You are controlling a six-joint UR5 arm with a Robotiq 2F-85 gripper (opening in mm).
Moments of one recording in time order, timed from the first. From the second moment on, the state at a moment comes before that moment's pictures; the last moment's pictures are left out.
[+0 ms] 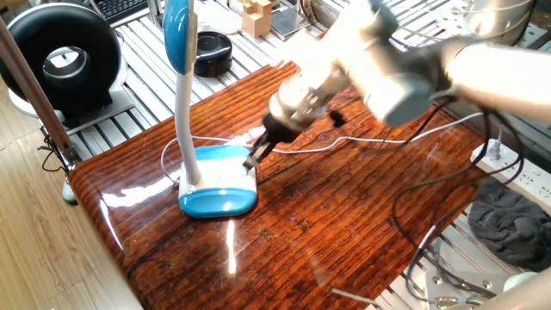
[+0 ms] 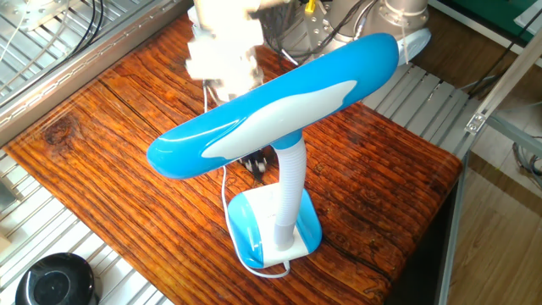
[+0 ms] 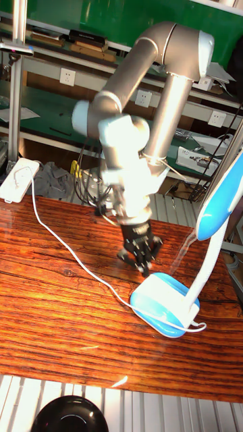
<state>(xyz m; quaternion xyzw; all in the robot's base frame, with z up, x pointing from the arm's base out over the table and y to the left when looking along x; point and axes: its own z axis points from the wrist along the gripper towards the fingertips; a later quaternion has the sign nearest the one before) 0.502 0.093 0.072 -0.19 0.95 0.18 0.15</state>
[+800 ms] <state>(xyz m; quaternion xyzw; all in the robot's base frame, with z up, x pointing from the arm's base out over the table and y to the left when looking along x) 0.472 0.029 0.077 -0.05 0.99 0.07 0.05</state>
